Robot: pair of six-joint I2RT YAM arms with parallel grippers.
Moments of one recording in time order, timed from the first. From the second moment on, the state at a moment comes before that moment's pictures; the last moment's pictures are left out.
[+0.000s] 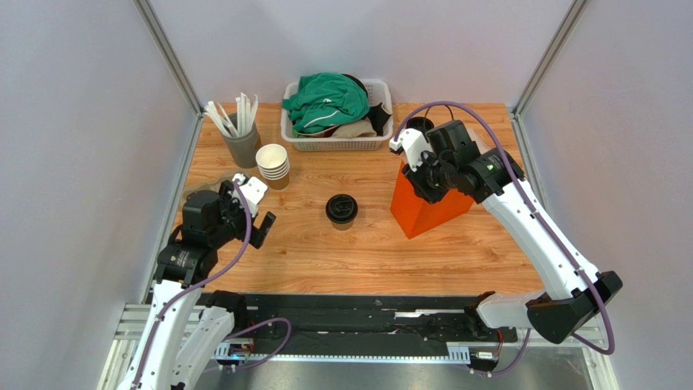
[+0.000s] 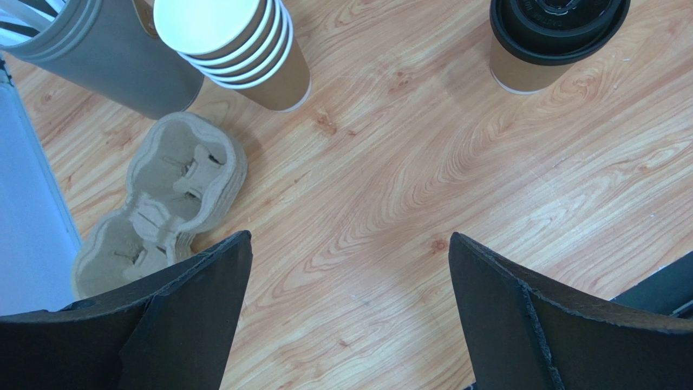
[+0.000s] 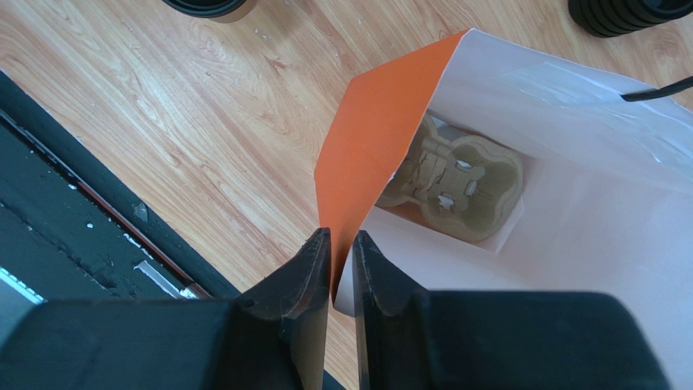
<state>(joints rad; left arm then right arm) -0.18 0.62 0.80 -0.73 0.24 0.40 0.56 1.31 1.53 -1.13 -0.07 -0.33</state>
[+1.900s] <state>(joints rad) -0.15 0.62 0.79 -0.71 0.20 0.40 0.77 1.92 1.78 -0.92 -0.06 -0.02</state>
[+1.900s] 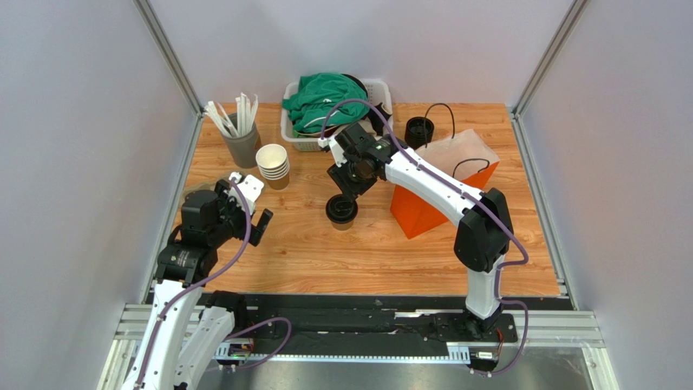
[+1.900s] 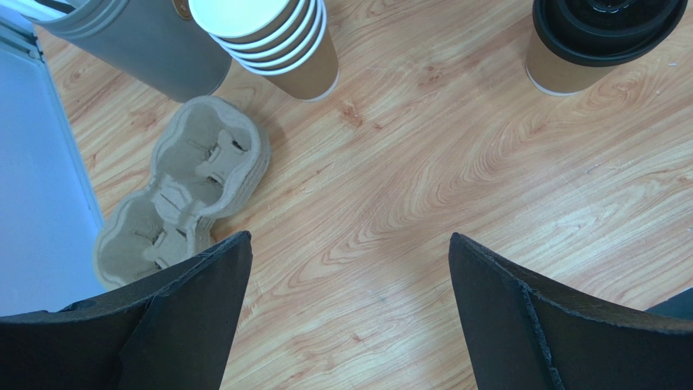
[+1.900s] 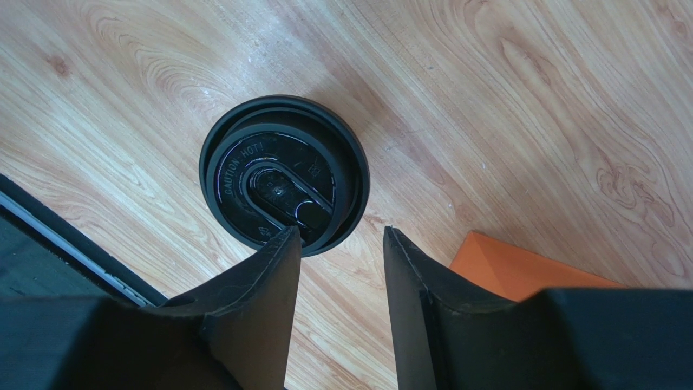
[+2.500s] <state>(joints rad) -0.15 0.62 0.79 -0.71 0.20 0.40 0.76 1.93 1.72 -0.91 -0.08 -0.01</state>
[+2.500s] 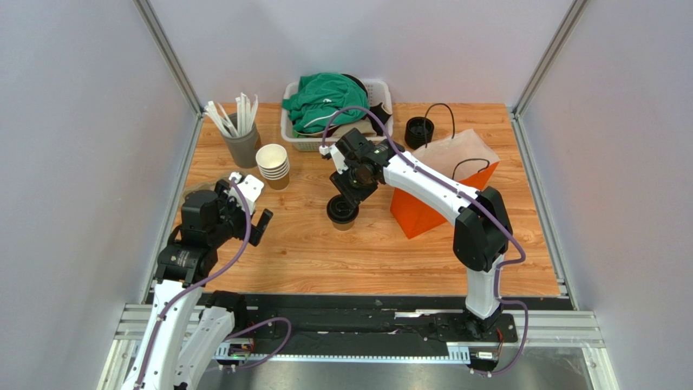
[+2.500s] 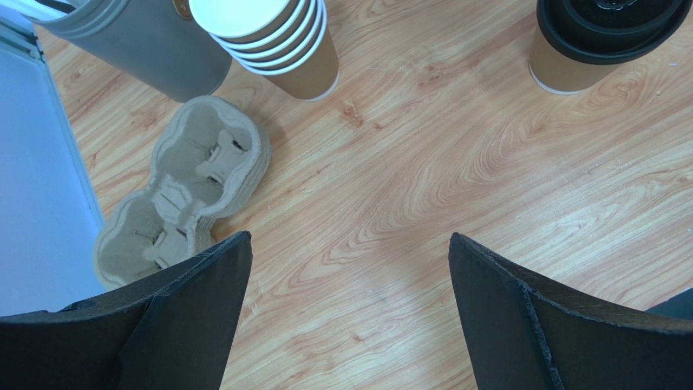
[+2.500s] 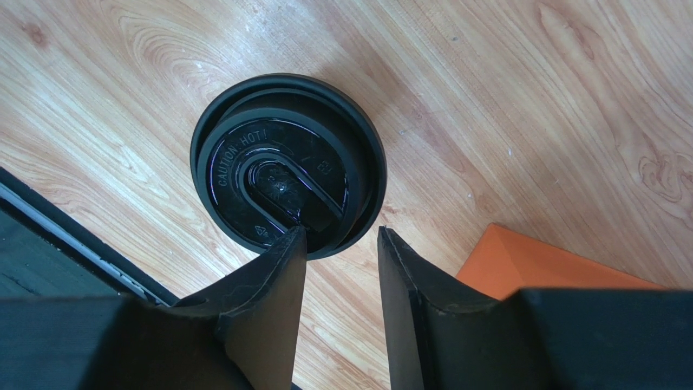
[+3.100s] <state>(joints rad) -0.15 0.62 0.79 -0.71 0.20 0.40 0.77 1.98 1.76 -0.93 -0.09 -0.03</state>
